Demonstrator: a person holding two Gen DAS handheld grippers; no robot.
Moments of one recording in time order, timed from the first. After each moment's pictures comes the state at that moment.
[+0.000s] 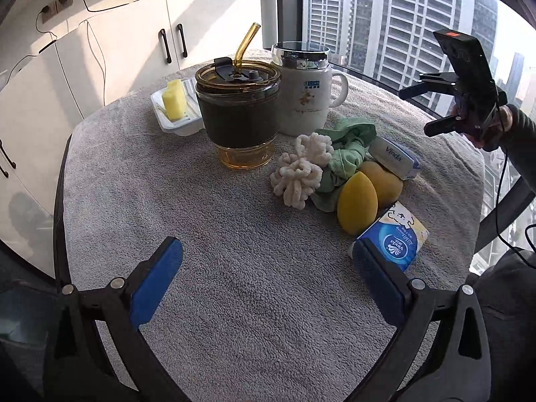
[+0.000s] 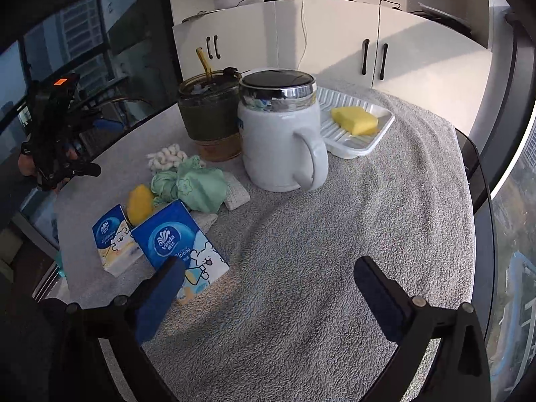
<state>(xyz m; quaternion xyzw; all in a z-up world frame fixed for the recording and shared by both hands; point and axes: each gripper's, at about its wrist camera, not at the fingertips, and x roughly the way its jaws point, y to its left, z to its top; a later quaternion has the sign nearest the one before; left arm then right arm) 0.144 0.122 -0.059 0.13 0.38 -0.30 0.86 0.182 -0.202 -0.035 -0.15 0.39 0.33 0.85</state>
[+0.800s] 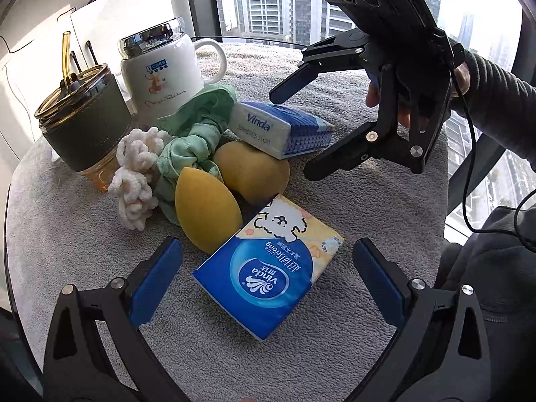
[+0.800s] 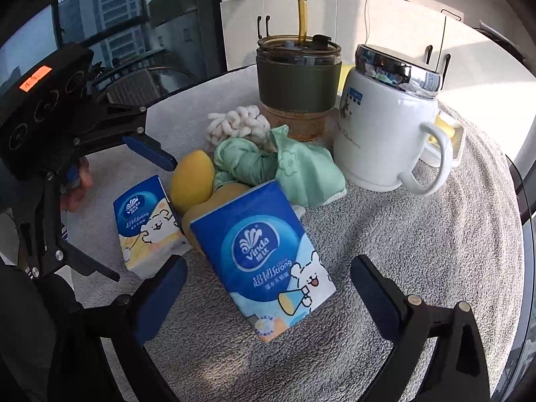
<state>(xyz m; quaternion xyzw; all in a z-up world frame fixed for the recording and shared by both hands) 0.122 0.024 -0.093 0.20 0.39 -0.39 0.81 0.170 -0.136 -0.076 -0.19 0.39 0.38 0.81</state>
